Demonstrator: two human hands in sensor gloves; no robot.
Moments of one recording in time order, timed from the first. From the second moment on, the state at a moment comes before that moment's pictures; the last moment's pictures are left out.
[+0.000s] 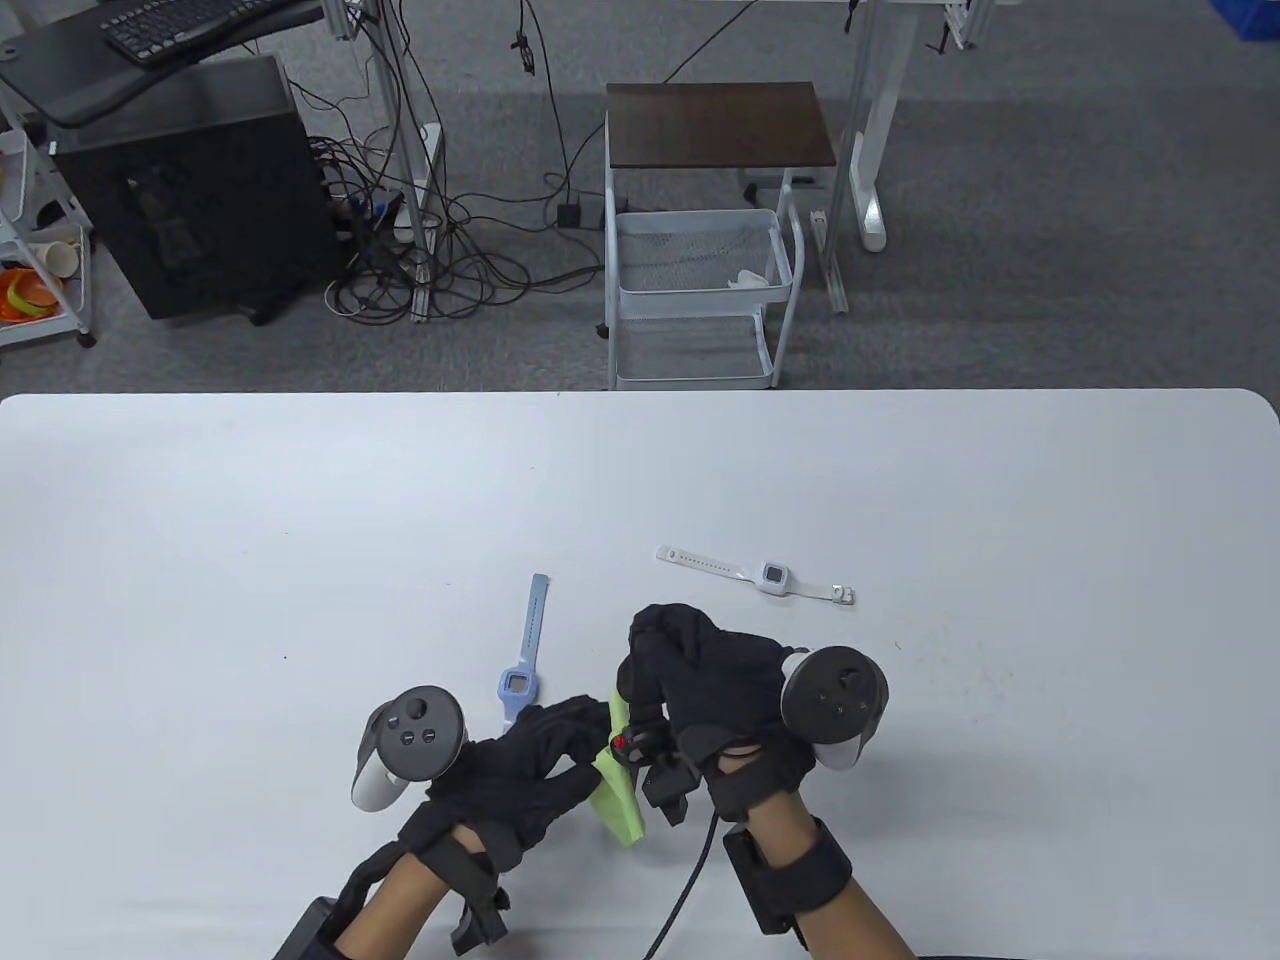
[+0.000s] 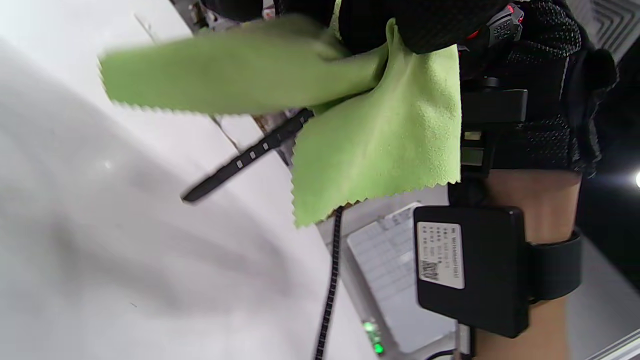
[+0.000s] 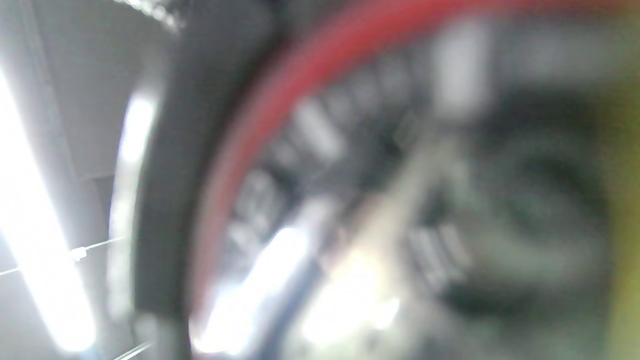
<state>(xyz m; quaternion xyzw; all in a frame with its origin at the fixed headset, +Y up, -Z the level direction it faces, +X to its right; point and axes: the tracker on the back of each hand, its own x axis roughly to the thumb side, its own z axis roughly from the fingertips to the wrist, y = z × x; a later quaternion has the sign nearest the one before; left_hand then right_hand) -0.164 -0.739 -0.257 -0.18 -0.33 0.55 0.75 0.074 -0.639 -0.292 0.25 -0.18 0.75 0.59</state>
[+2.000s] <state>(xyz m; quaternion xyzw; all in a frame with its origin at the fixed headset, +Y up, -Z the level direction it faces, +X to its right) -0.167 -0.749 -0.265 -0.12 -0.25 0.51 0.81 0.078 -0.651 -0.293 0.22 -0.21 0.69 0.65</state>
